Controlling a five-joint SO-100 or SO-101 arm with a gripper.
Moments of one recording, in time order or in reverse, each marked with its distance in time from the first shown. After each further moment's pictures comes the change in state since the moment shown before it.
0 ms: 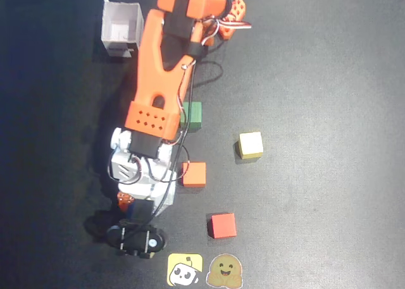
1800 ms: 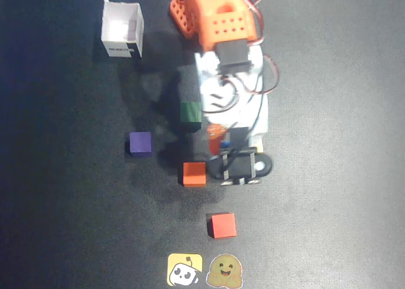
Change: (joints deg) arm -27.9 47.3 33.0 11.7 19.5
